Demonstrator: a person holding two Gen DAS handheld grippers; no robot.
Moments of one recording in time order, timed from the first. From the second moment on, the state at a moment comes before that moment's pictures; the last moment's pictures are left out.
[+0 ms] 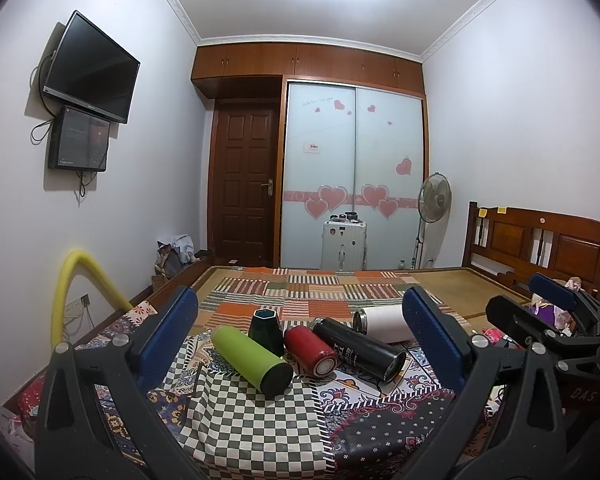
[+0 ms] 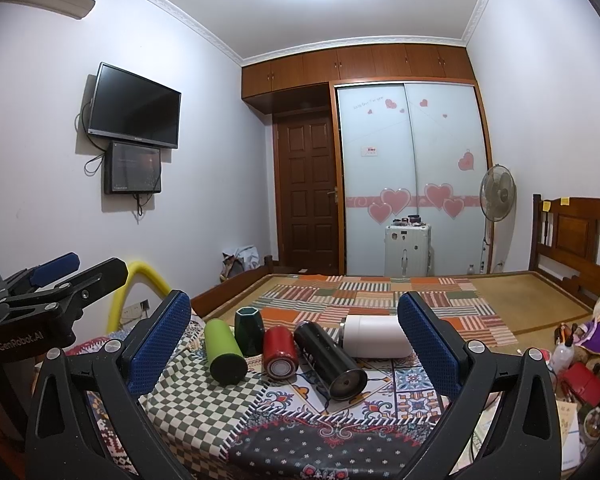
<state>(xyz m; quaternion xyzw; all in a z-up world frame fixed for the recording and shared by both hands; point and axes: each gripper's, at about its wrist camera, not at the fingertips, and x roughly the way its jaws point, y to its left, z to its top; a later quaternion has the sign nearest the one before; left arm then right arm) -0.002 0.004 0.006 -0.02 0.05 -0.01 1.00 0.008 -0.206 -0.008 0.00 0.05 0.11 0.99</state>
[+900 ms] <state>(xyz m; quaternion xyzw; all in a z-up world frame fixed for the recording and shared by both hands) 0.051 0.016 -0.021 -0.03 0.12 0.01 0.99 0.032 -0.209 -0.023 0.00 0.07 0.11 0.99</state>
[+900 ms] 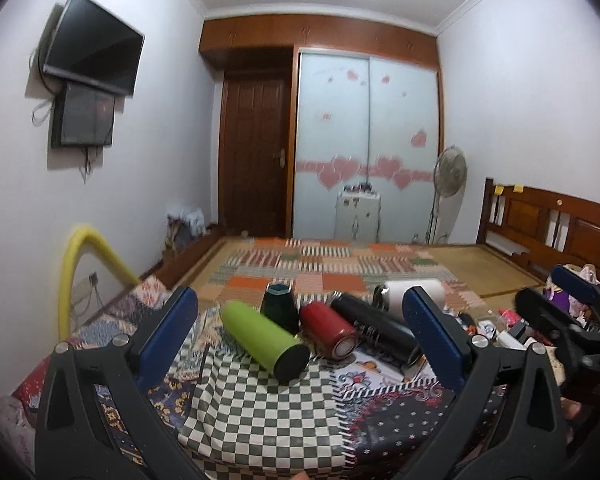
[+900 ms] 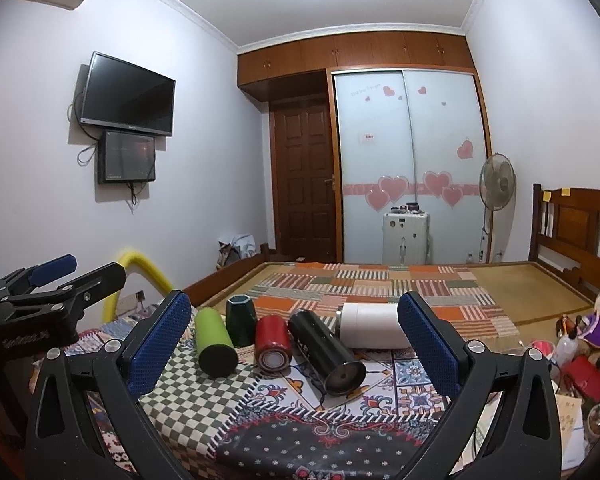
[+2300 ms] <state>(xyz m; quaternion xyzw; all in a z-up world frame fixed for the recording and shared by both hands) 0.329 0.118 -0.171 -0.24 0.52 0.03 0.82 0.122 -0.238 -0.076 0.00 0.17 0.08 0.98</state>
